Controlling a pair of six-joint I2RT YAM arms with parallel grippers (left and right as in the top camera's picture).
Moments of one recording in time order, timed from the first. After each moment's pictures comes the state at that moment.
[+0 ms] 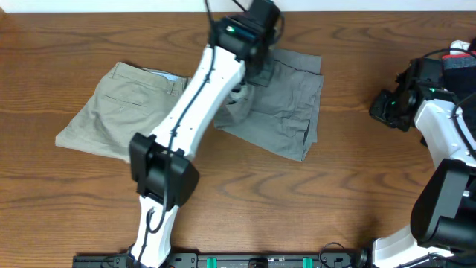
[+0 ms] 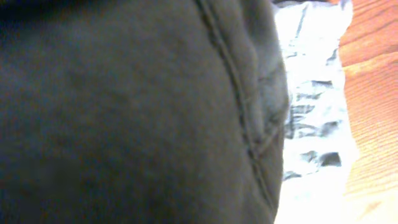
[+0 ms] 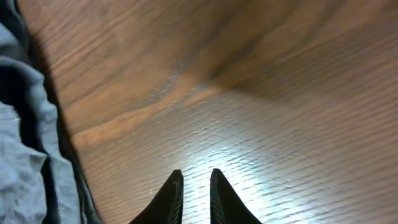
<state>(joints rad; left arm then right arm) -0.54 2.18 2.23 -1.25 -0.02 -0.17 -0.22 1.75 1.19 -0.65 -0.14 0.33</state>
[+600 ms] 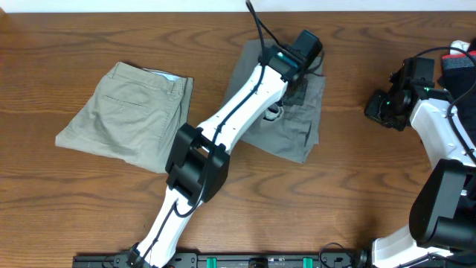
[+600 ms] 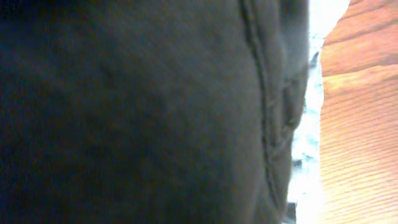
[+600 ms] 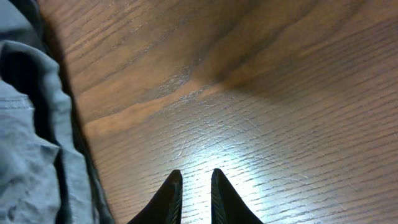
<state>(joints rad) -0.70 2.35 2.23 -1.14 -0.04 -0.45 -0.19 1.75 1.19 -0.66 -0.14 0.33</state>
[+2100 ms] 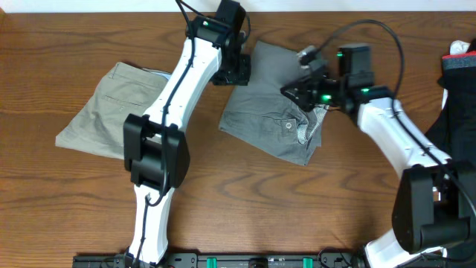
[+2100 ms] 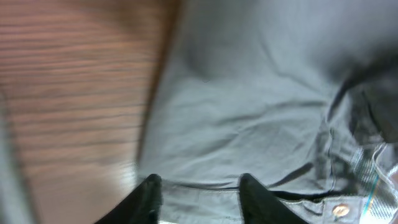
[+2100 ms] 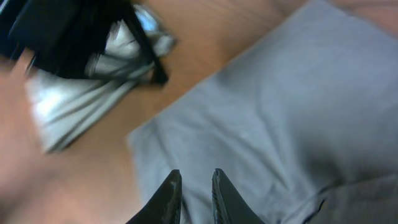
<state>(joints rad) -0.38 2.27 2.13 -1.20 0.20 -0.26 0.20 1.76 1.18 -0.24 -0.64 -0.06</state>
